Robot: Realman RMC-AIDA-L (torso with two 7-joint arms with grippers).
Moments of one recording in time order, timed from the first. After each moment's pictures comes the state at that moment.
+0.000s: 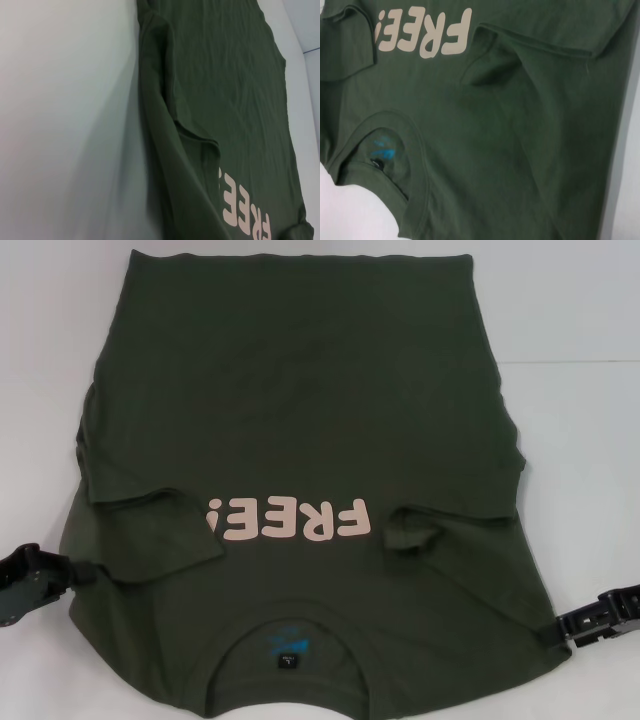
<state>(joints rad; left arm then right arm) -0.45 -2.04 0.27 0.77 2.43 1.56 -2.46 0.67 1.92 -0.71 -0.62 -2.56 -1.64 2.35</state>
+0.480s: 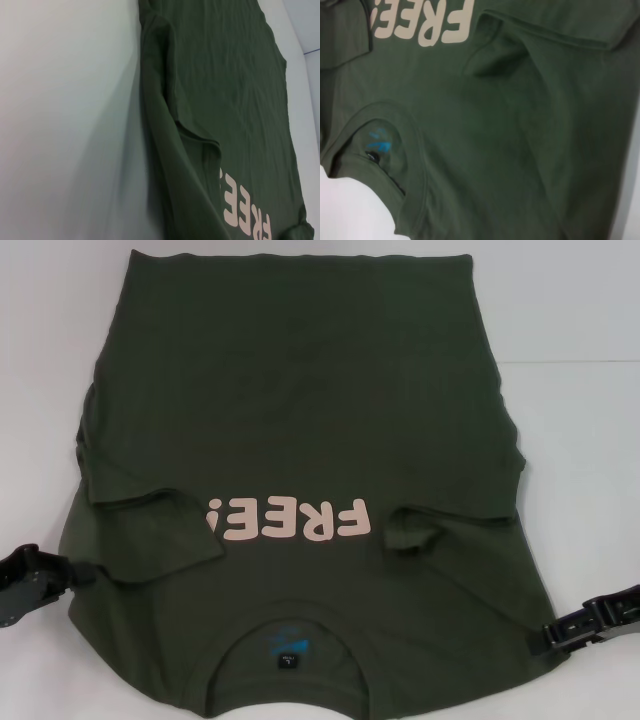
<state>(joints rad) -0.45 -2.04 0.27 0.77 2.43 1.56 -2.46 0.68 1.94 -0.76 -0.62 -2.56 -1.62 2.36</state>
